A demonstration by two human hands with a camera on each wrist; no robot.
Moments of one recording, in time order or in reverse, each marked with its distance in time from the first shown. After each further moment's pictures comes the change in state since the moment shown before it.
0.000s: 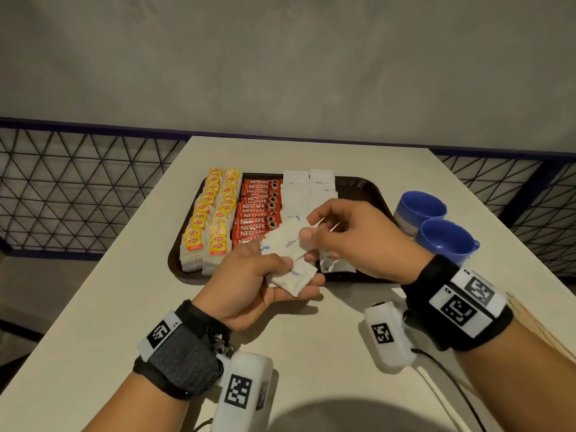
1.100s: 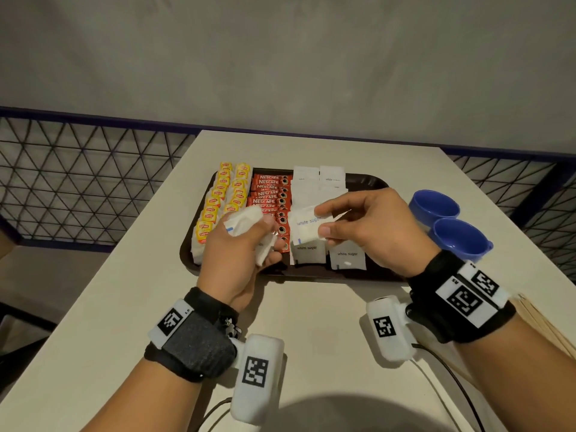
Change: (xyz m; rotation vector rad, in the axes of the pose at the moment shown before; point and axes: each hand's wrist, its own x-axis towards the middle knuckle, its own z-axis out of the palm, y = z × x) left_hand 0.010 0.009 -0.014 0.087 0.525 0.353; right_hand 0.003 -0.004 0.002 0.189 0.097 0.024
